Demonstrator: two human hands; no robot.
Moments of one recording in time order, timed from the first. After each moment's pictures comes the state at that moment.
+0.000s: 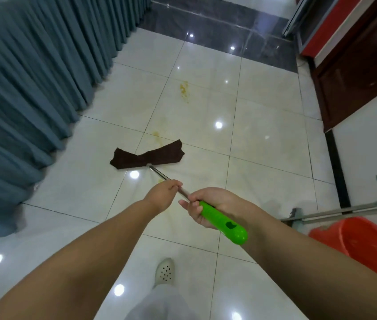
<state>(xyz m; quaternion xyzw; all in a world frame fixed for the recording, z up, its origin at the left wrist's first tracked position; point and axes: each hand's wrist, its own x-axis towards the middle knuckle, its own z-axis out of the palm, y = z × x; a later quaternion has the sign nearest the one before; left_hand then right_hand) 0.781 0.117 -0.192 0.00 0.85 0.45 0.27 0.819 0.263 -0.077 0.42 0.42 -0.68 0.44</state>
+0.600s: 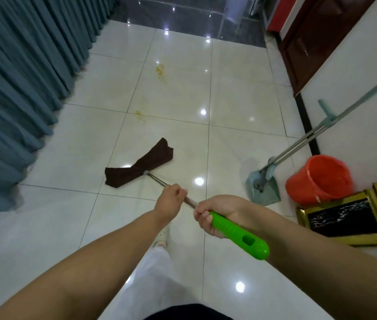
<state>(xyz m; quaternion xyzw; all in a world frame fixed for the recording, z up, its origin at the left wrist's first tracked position) 1.096 0.191 -0.184 -0.01 0.84 0.48 0.25 1.145 0.317 -0.052 0.44 0.41 -0.66 0.45</state>
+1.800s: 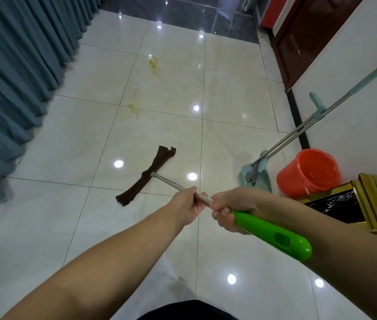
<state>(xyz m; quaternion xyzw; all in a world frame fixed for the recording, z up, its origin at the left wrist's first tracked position) 1.142 0.235 -0.144 -0.38 0.34 0.77 0.39 1.175 0.337 -0.025 0.44 0.52 -0.53 0.49</state>
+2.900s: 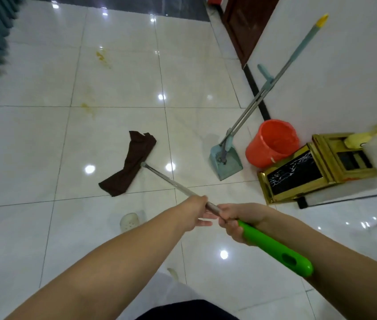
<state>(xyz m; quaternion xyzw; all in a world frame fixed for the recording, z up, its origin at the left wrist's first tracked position) 1.199 0.336 -0.167 -0.16 0.58 0.54 0.58 1.274 0.442 -0.083 0.50 0.42 -0.68 0.34</state>
